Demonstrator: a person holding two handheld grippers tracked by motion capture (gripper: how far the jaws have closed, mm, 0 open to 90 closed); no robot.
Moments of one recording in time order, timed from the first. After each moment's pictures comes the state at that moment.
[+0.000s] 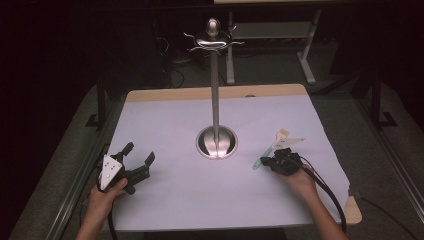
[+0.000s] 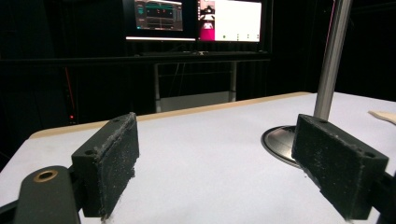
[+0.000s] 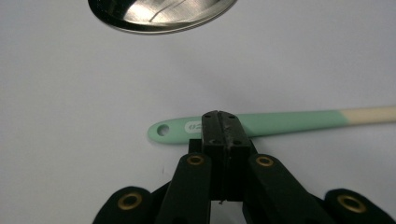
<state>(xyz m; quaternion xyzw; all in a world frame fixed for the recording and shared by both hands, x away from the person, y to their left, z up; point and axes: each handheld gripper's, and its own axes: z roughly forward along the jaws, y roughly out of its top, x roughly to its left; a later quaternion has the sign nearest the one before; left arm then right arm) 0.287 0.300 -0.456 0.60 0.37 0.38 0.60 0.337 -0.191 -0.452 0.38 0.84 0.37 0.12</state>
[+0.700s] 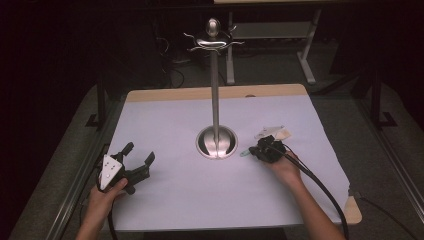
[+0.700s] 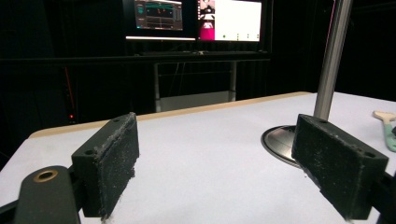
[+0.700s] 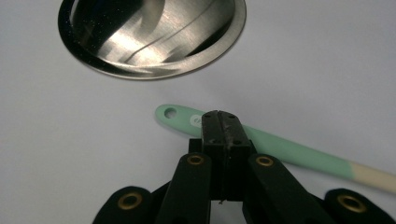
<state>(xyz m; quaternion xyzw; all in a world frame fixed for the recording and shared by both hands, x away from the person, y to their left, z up) 0.287 0.301 -0.456 0.61 0.37 0.38 0.59 0.376 -0.152 -0.446 0.37 0.85 0.34 0.14</state>
